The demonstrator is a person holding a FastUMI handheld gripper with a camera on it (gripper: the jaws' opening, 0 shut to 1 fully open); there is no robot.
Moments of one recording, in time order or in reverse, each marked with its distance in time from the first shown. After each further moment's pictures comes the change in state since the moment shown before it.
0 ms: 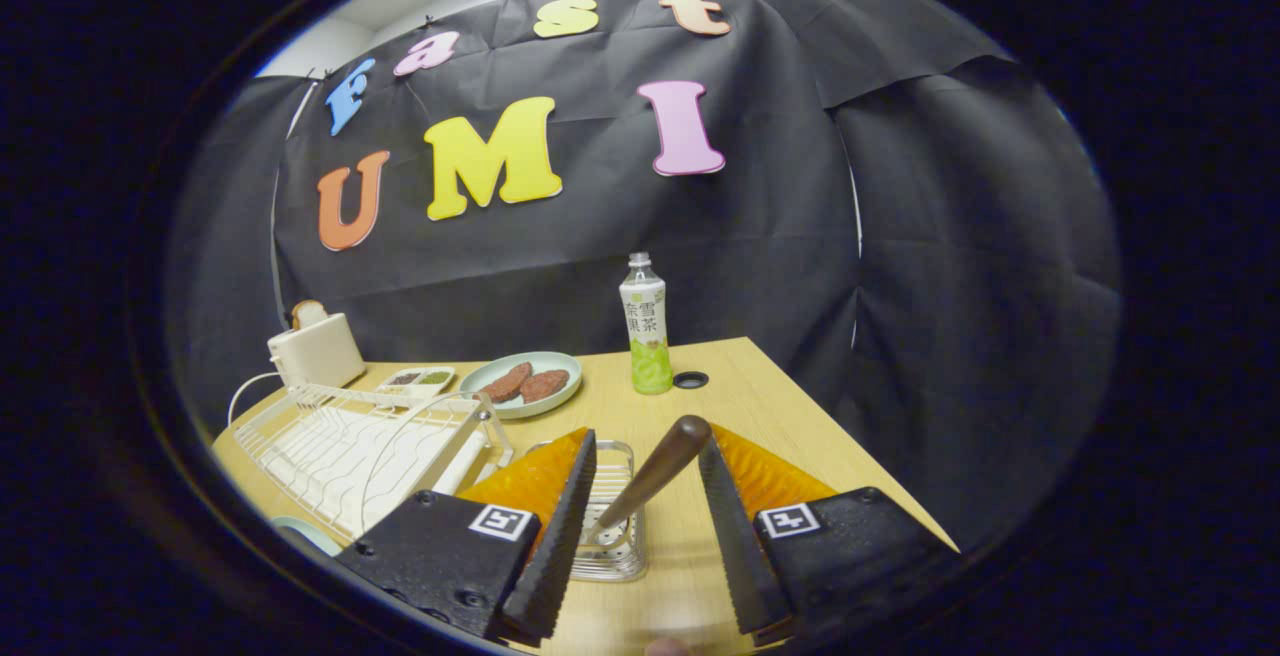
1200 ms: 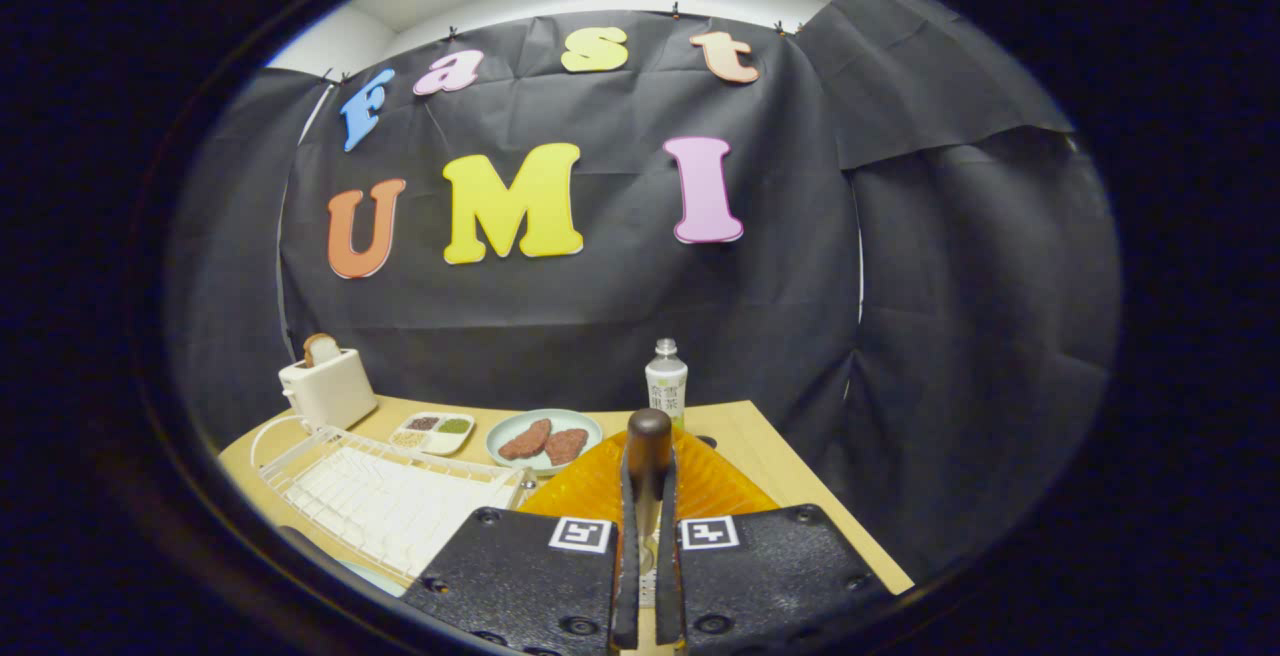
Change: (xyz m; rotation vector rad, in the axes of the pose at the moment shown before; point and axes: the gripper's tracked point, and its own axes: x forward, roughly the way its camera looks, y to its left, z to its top) arm -0.064 0.057 0.099 -0.072 -0.103 -0.016
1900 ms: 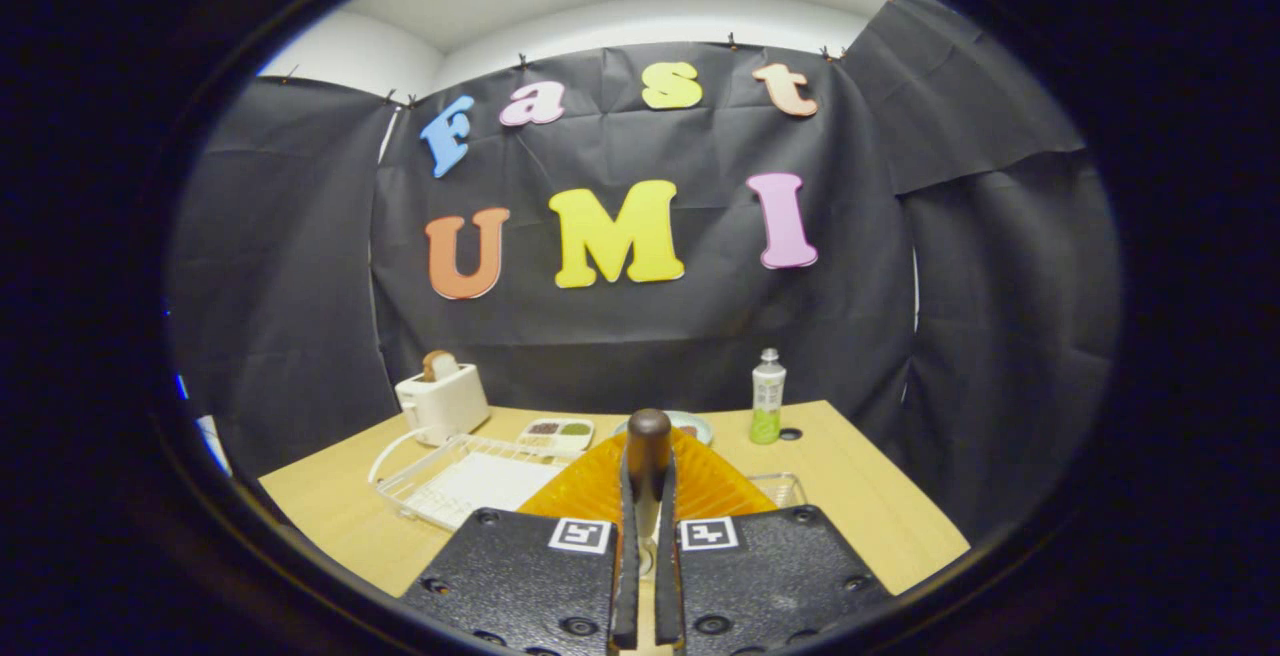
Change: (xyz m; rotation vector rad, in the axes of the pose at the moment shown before) arm -0.126 0.129 -0.030 0.009 -0.024 0.204
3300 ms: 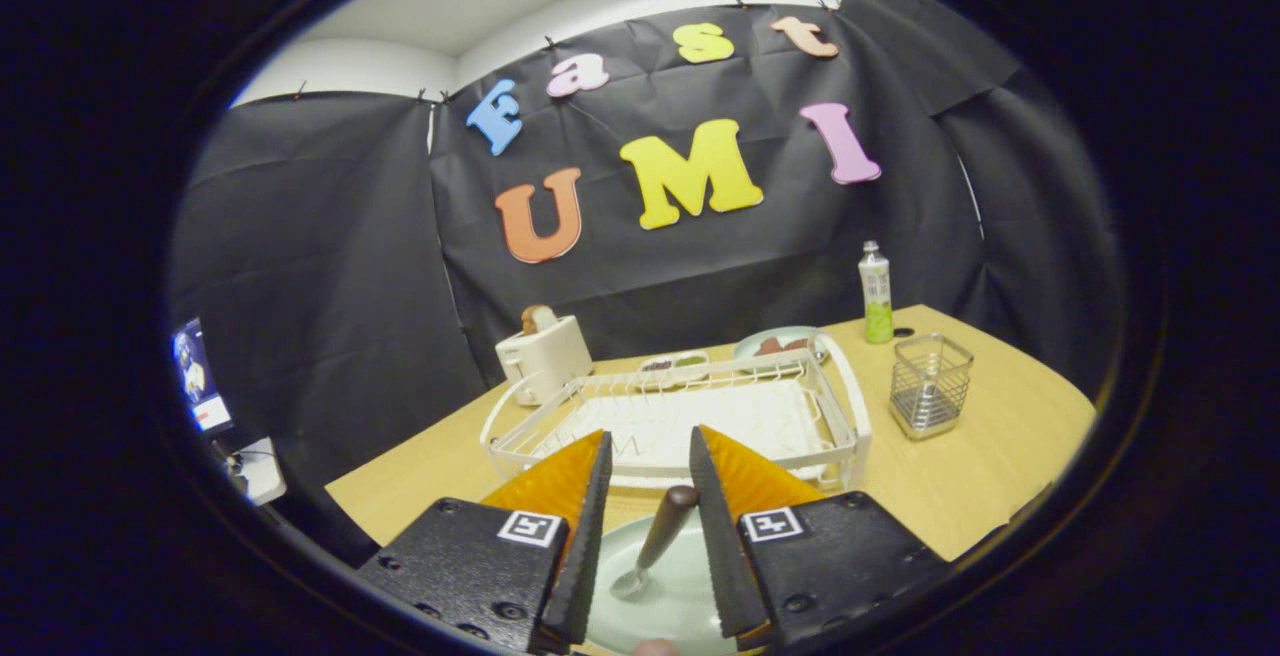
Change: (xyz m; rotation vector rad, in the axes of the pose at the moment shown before) arm -0.019 0.117 -0.099 0.092 0.044 0.159
